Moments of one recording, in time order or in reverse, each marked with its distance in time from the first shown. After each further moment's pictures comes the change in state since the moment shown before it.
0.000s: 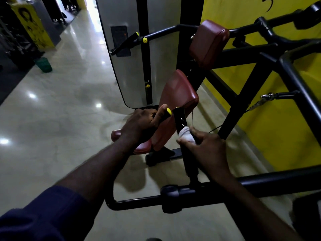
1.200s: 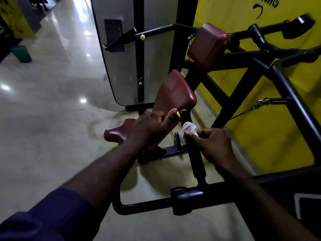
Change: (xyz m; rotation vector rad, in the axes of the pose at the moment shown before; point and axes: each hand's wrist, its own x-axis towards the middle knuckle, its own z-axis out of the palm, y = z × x) left_hand 0.000 -0.003 -0.004 0.027 -0.038 0.041; right_hand 0.022 -0.014 0.001 -0.027 -0.081 0.187
